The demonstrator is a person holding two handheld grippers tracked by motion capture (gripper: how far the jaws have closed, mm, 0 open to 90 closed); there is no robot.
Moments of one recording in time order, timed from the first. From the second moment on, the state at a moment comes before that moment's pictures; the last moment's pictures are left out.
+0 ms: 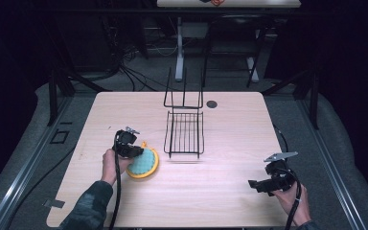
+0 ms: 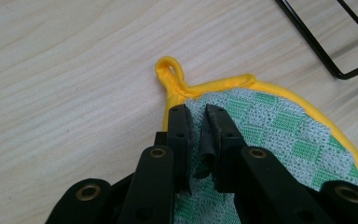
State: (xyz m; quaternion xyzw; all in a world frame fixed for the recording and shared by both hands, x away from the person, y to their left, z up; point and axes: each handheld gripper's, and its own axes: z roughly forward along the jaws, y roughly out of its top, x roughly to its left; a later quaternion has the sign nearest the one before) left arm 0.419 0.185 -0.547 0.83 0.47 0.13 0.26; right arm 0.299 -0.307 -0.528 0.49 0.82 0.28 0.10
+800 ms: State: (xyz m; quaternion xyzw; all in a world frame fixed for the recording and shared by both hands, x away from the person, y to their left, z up) left arm 0.410 0.193 -0.518 0.83 0.45 0.14 0.30; right arm 0.298 -0.308 -0.527 0.49 0.82 0.29 0.11
